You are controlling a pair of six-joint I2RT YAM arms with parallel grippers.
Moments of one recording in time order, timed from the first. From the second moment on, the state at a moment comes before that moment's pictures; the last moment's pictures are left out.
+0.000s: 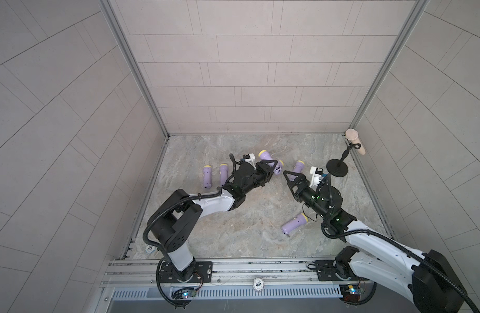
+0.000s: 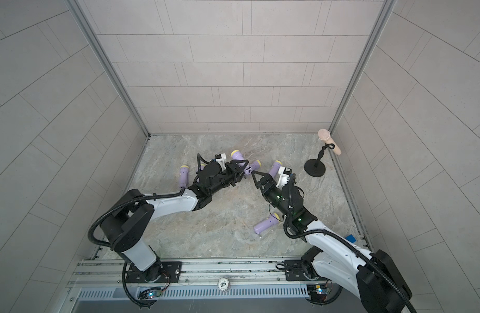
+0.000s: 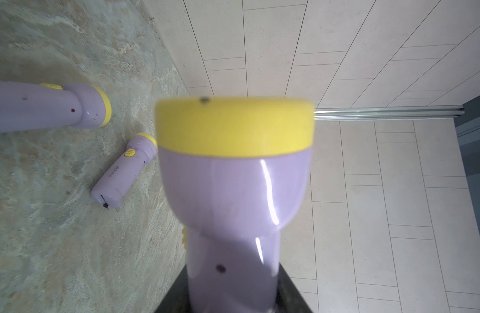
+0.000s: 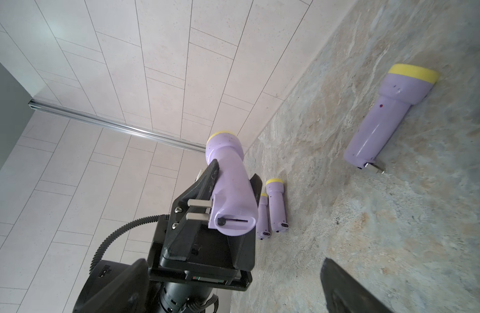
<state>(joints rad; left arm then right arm) -0.74 1.70 0.89 0.73 0.11 -1.52 0.54 0.99 0.40 0.51 -0.06 1.27</state>
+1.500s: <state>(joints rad) -0.72 1.82 0.87 0.98 0.16 -1.74 0.53 1.24 0.40 0.90 -0.07 1.33</state>
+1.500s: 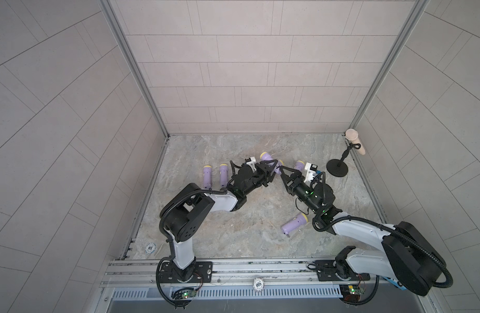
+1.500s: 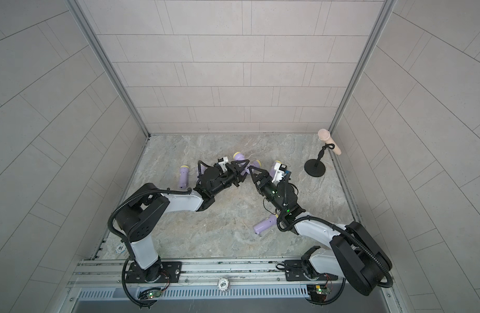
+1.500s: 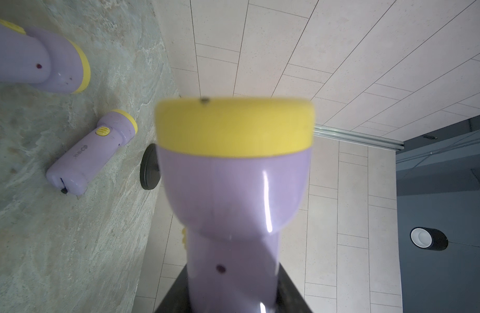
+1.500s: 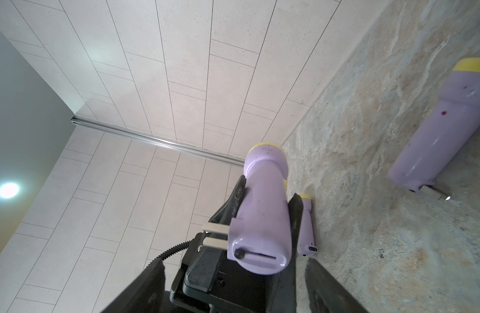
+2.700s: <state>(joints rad) -0.72 1.83 0.86 1.02 0.16 -1.76 0.53 1.30 0.40 0.97 -0.07 1.33</state>
